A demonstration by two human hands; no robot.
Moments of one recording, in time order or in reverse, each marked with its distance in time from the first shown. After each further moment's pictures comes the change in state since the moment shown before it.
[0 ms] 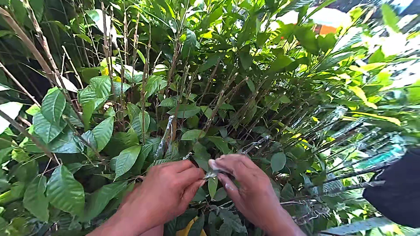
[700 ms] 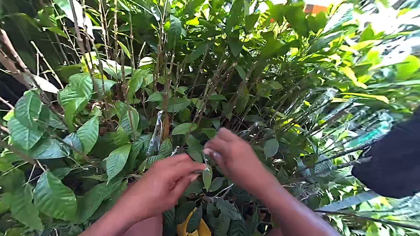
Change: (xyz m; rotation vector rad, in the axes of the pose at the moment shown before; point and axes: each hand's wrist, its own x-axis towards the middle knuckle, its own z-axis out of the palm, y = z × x) left_hand 0.007 -0.004 0.004 -0.313 -0.107 -0.008; right_hand 0.021 0.008 -0.004 -0.245 -0.208 0.135
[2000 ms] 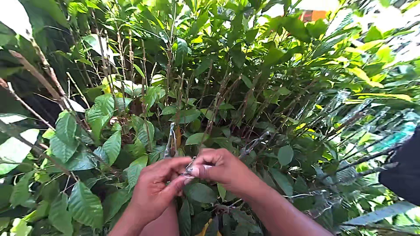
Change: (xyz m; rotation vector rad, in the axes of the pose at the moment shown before) left_hand -0.022 -0.008 -0.025 -0.370 0.322 -0.069; right_hand 0.040 -0.038 0.015 1.069 -0.181 0.156
